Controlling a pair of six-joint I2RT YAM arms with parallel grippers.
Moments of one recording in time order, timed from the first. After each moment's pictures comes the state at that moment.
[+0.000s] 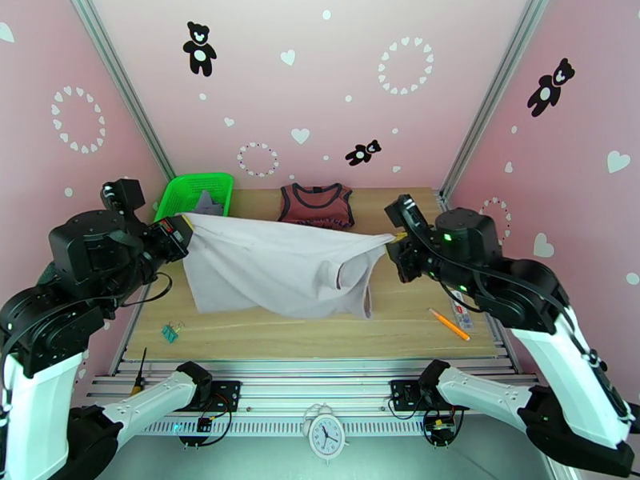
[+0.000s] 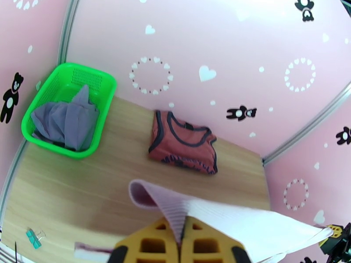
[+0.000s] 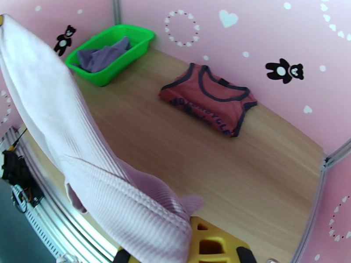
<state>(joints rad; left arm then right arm) -0.47 1.00 1.84 -1.24 -0.24 -0.66 0.72 1.01 1.64 -1.17 0.10 -0.03</state>
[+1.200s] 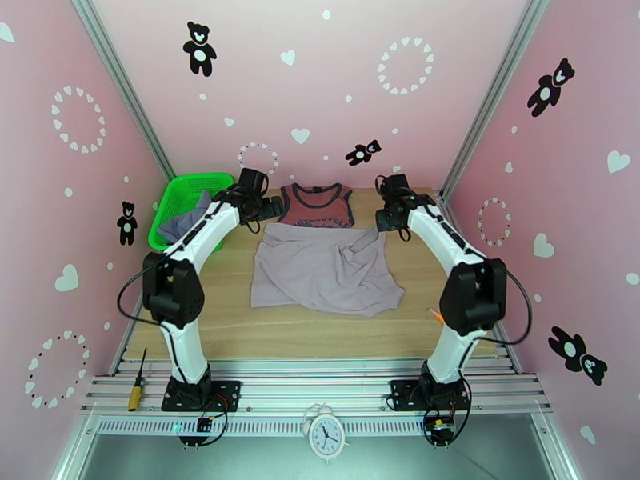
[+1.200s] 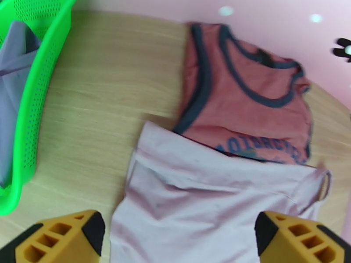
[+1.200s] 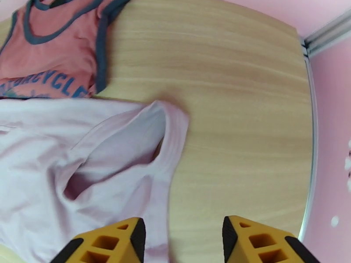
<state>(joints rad) -0.30 1.82 1.69 -0.74 -0.06 -0.51 0.24 1.70 1.51 -0.83 0.22 0.08</state>
